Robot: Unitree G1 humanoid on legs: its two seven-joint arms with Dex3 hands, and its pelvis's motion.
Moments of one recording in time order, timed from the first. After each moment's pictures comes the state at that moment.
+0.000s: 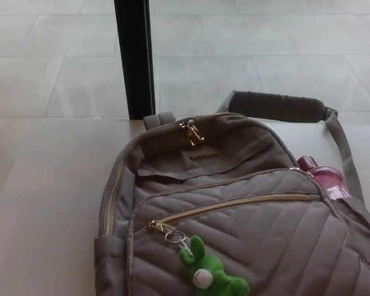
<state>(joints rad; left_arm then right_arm) 0.15 0.64 0.20 1.22 0.05 -0.17 -0.10 0.23 -0.75 -0.39 1.06 -0.02 -0.25 0.01</state>
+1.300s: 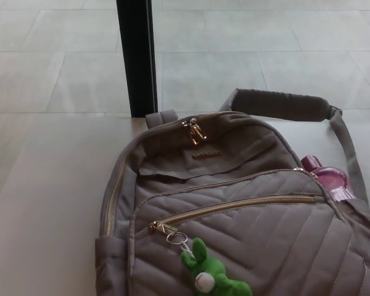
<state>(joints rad) 0.10 0.63 0.24 1.24 0.03 -0.20 -0.15 -0.02 -0.61 -0.29 -0.12 0.16 -0.12 0.09</state>
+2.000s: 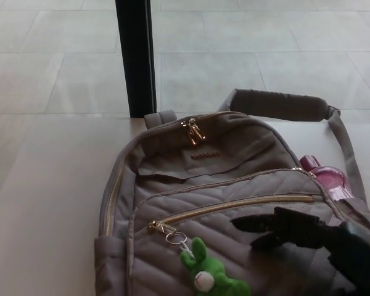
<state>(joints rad) 0.10 0.63 0.22 1.24 0.03 -0.21 -0.15 0.16 -0.67 0.21 -0.60 -0.11 -0.13 0.21</state>
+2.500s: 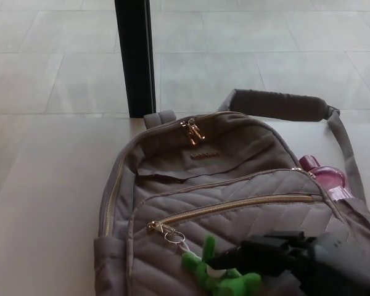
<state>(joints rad) 0.10 0.64 0.21 1.25 0.03 -0.22 -0.15 0.14 -0.68 0.29 -0.65 -0.31 -0.14 0.26</state>
